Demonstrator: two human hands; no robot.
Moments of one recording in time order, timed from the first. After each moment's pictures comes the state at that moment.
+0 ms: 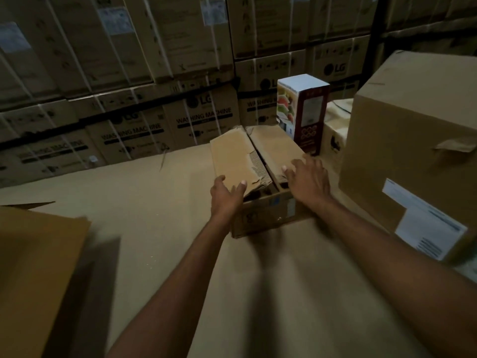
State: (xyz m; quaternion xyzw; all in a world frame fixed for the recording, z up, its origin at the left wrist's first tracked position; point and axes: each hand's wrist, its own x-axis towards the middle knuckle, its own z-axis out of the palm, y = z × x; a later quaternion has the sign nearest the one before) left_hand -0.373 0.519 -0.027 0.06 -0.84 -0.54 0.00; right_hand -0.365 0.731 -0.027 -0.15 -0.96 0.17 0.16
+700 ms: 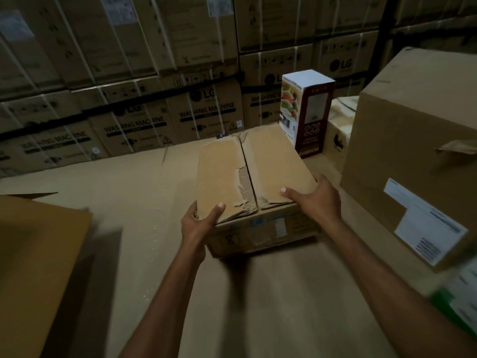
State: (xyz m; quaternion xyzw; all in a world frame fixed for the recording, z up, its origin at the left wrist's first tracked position) left_hand -0.326 0.453 -0.063 0.10 -0.72 -0.68 0.03; right_hand -0.307 0.723 -0.038 -0.23 -0.84 0.45 0.17
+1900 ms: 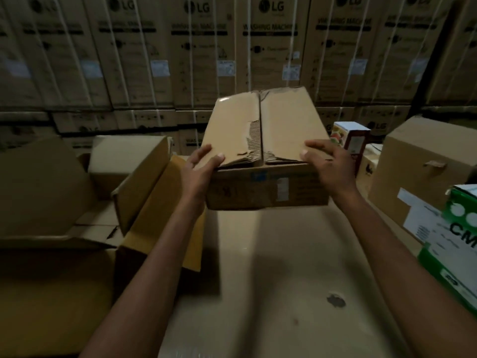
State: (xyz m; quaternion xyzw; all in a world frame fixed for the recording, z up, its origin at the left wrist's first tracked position) left_hand -0.007 0.185 0.123 -0.02 -0.65 -0.73 0.22; right_hand 0.007 0.474 0.152 0.04 -0.80 0.52 0.30
